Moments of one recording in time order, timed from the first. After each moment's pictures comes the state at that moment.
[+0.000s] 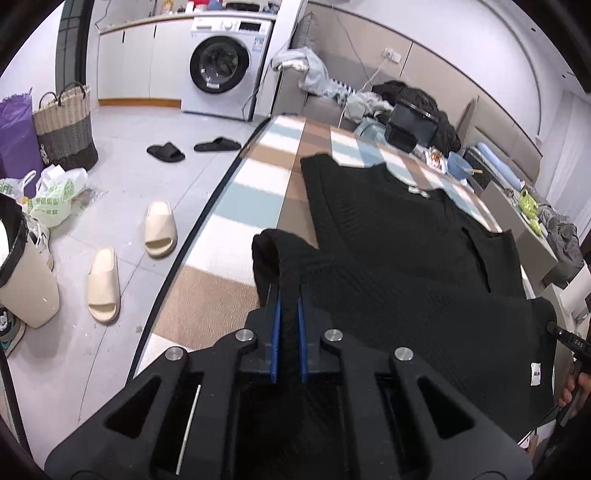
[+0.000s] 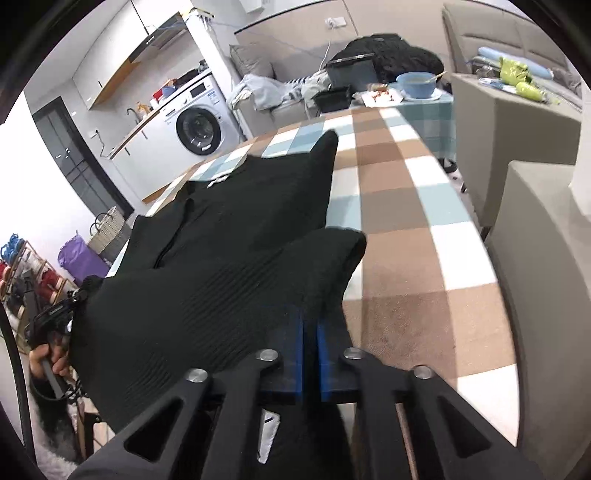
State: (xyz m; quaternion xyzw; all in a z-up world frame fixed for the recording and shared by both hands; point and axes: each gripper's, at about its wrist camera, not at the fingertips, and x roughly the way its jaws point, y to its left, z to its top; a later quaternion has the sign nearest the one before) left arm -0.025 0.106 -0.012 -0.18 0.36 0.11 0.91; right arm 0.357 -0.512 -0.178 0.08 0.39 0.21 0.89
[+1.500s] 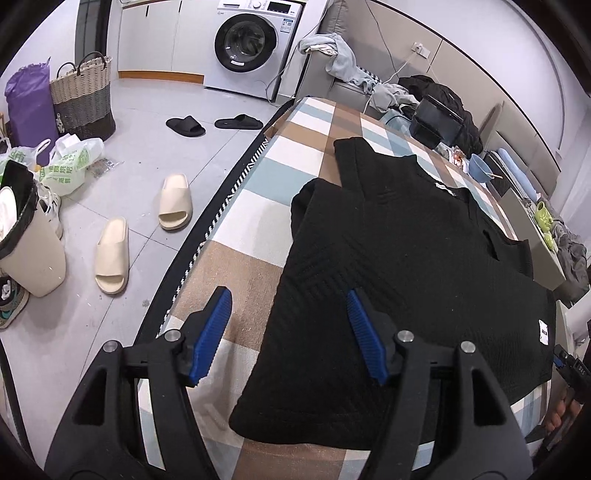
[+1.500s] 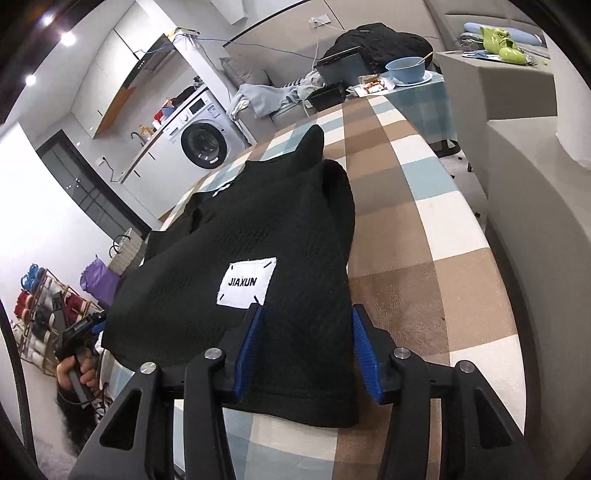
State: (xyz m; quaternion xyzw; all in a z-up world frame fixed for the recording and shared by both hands) left arm -0.033 0.116 -0.028 -0.22 0.40 0.15 0.88; right arm 0.348 -0.541 -0.200 0.15 0.40 0.23 0.87
